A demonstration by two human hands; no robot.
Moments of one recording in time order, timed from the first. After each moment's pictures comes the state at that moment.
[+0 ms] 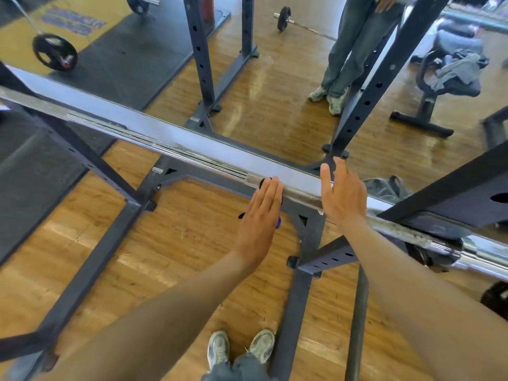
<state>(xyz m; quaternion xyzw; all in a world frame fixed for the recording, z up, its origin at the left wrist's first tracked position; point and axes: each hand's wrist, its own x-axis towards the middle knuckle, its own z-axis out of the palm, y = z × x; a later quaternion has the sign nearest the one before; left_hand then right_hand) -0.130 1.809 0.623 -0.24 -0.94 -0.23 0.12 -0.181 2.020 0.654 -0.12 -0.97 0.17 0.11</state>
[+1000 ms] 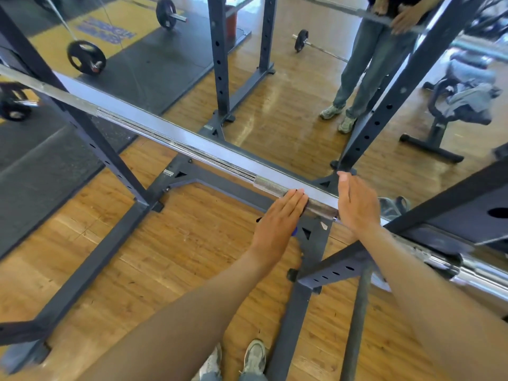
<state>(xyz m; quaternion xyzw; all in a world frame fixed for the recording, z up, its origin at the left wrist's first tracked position) -0.120 1.833 0.626 -0.28 -0.93 -0.24 0.09 -0.173 2.044 0.661 -0.05 -0.97 0.21 0.09</state>
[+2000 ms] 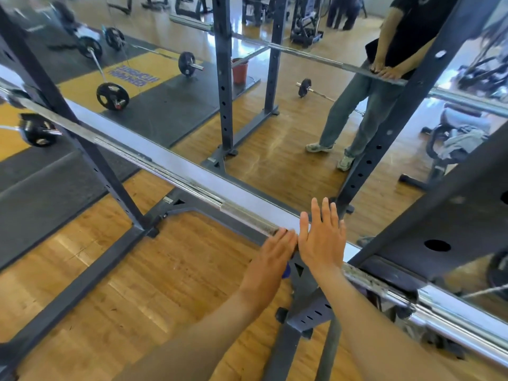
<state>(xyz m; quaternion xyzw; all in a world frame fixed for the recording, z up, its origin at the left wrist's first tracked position) -0.091 1.910 0.626 -0.23 -0.93 -0.28 0.09 -0.157 2.057 0.647 -0.07 -0.98 0.11 0.11</state>
